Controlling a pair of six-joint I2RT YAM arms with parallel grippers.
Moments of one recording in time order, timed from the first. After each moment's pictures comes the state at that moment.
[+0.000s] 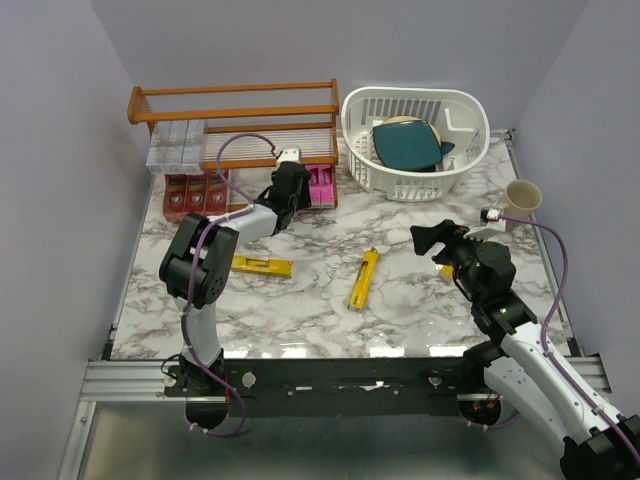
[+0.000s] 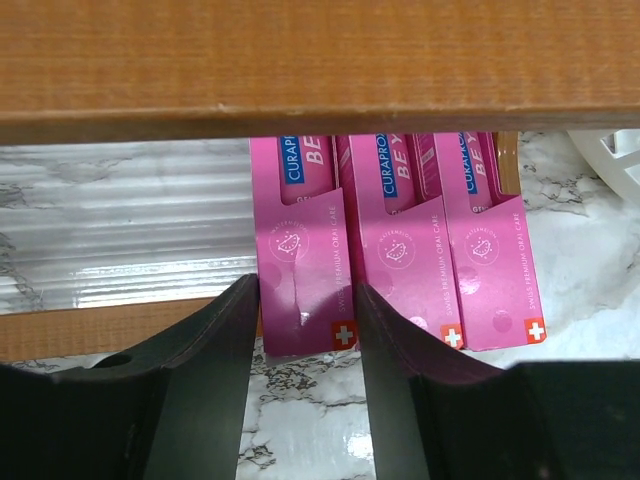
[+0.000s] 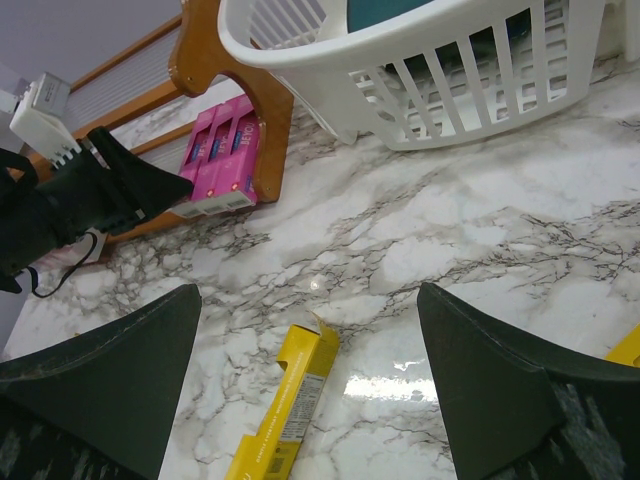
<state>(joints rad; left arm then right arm) -0.46 1.91 1.19 0.18 -0.27 -0.38 0.37 0.64 0.41 0.09 0.14 0.53</state>
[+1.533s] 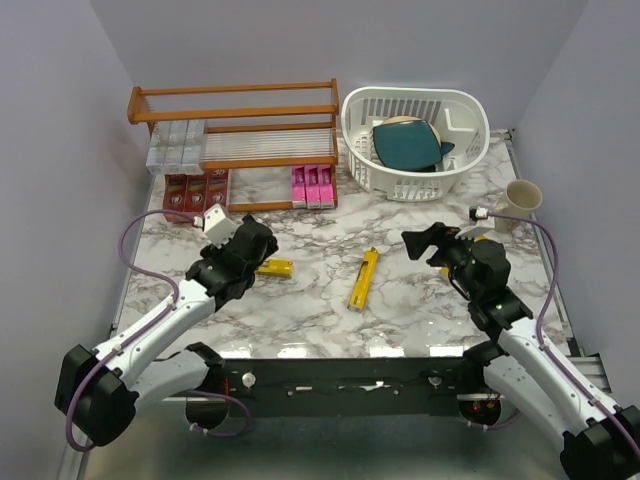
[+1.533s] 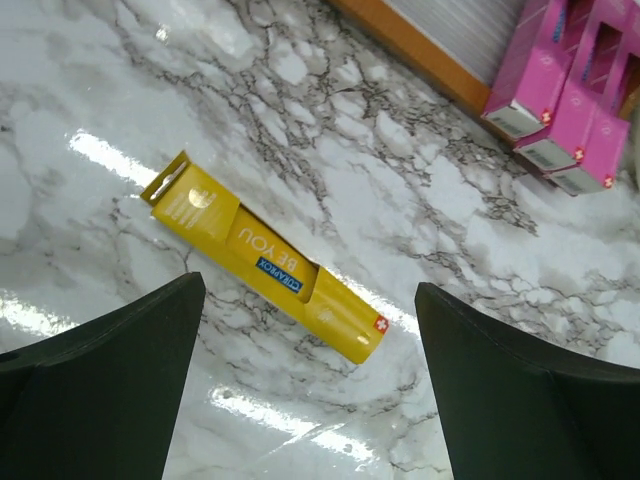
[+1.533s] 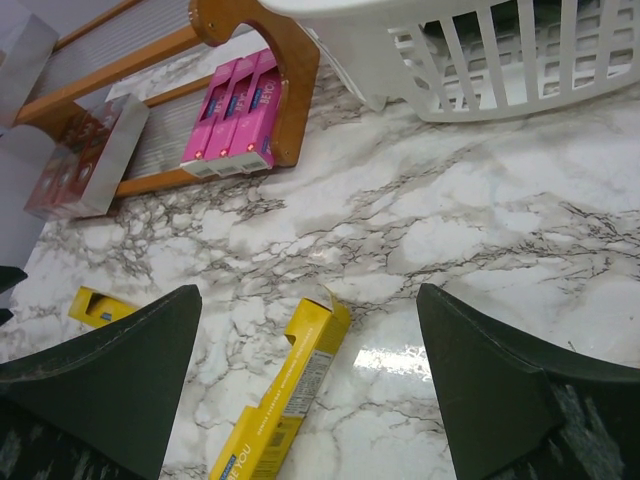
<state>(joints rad) -0.60 1.00 0.72 -0.48 -0.63 -1.03 0.37 0.69 0.40 0.11 0.04 0.50</state>
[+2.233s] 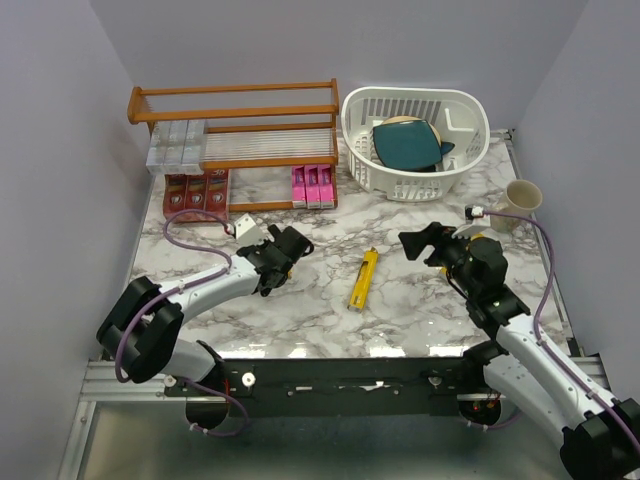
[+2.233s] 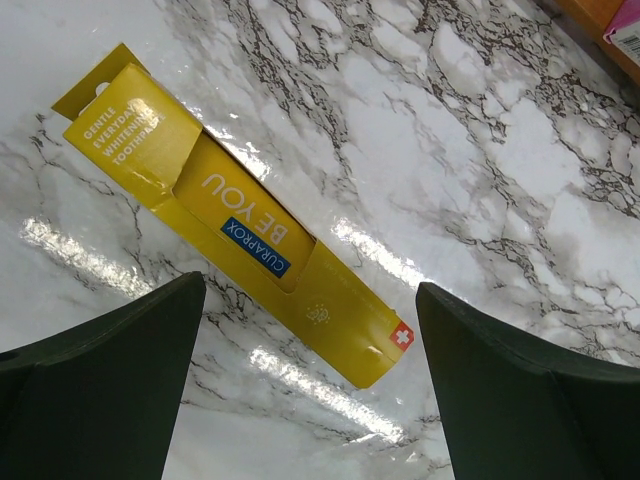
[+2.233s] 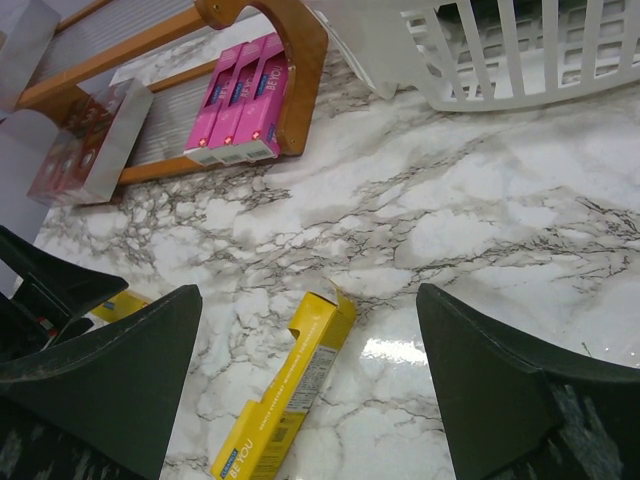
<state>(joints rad) -0.73 1.38 0.78 -0.53 -0.72 -1.31 0.37 0.72 0.40 0.13 0.01 0.50</state>
